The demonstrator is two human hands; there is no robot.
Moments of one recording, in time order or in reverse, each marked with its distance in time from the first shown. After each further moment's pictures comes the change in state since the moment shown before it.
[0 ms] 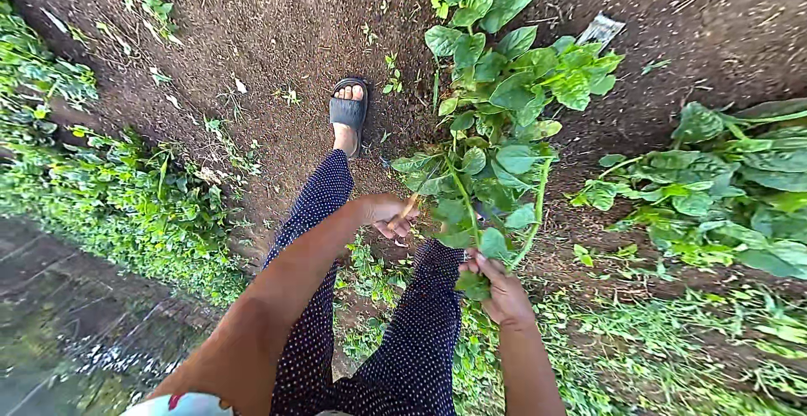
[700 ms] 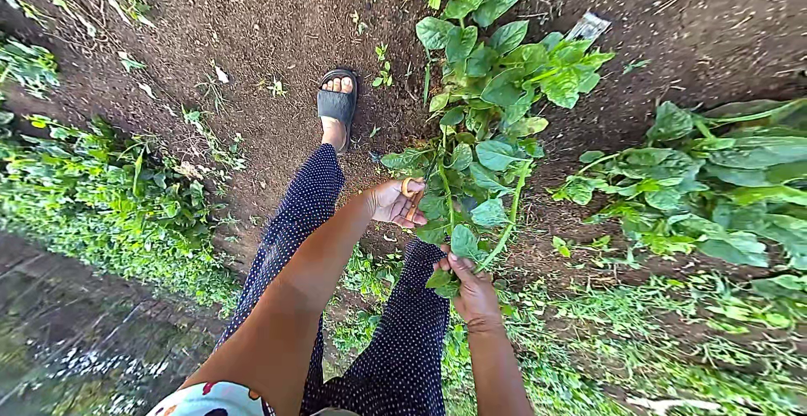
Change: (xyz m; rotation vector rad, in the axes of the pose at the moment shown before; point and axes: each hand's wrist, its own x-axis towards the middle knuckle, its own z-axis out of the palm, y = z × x) left_hand 0.056 -0.001 0.007 -0.549 -0.235 0.127; right_hand -0.017 0.007 0.030 0.073 0.043 -0.020
